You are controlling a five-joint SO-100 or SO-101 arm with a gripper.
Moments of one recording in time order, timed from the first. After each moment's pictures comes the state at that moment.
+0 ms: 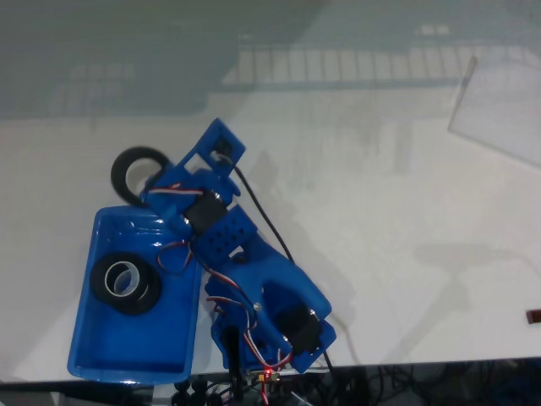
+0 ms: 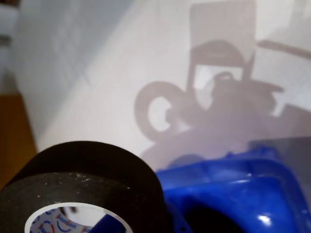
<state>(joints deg) -37.9 156.2 132.5 73.3 -6.0</state>
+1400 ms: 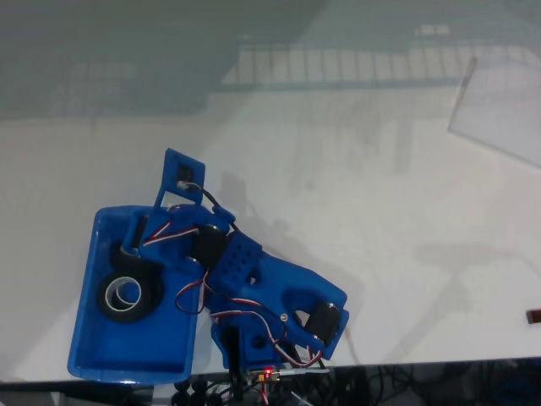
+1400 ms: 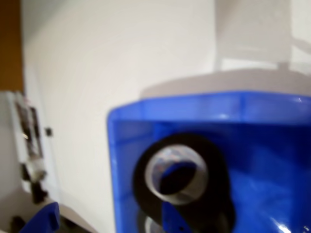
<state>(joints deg) -55.3 168.8 143.1 72.2 -11.2</state>
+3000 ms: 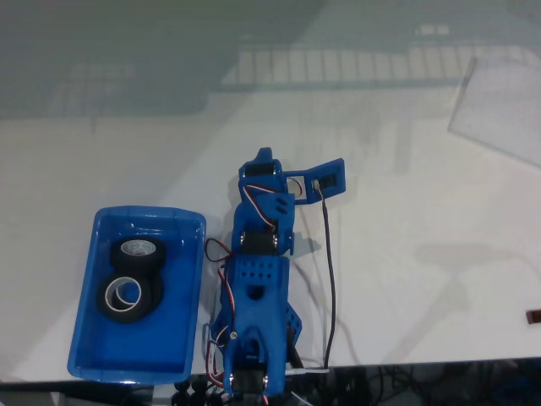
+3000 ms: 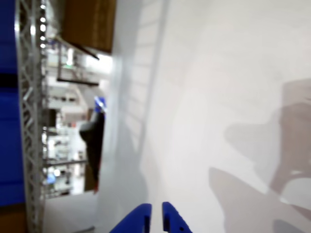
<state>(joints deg) 9.9 189.6 175.6 39.7 -7.1</state>
